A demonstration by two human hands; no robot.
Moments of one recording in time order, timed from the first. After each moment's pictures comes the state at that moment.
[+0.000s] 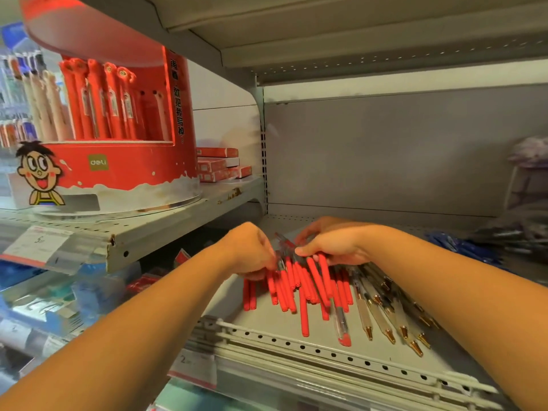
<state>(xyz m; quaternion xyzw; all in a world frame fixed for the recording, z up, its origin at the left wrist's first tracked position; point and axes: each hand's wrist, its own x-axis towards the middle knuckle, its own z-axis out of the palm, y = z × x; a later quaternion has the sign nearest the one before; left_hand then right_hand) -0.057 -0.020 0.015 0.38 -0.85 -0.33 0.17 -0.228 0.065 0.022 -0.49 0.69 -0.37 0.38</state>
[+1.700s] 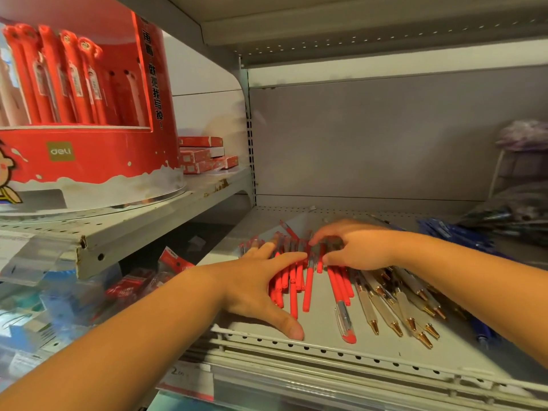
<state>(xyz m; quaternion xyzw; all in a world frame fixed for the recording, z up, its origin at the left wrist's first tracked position) -0.045 -0.020 -0.015 0.17 -0.97 -0.14 -0.07 -0.255 0.096 0.006 -0.64 0.76 -0.08 0.06</state>
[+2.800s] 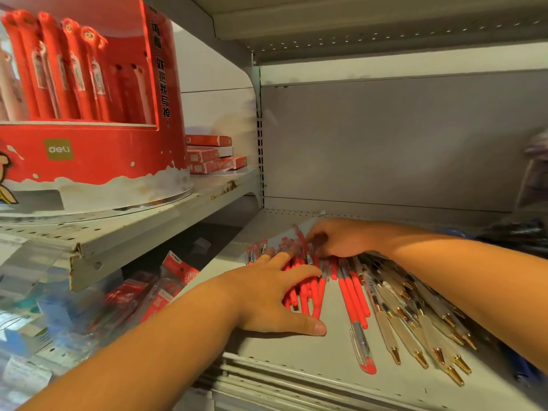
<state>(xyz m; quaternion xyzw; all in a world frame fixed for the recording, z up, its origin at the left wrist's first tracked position) -0.055 -0.016 -0.016 0.17 -0.98 -0.07 -0.04 -0.279 0.015 0.002 -0.63 0.77 -0.06 0.09</state>
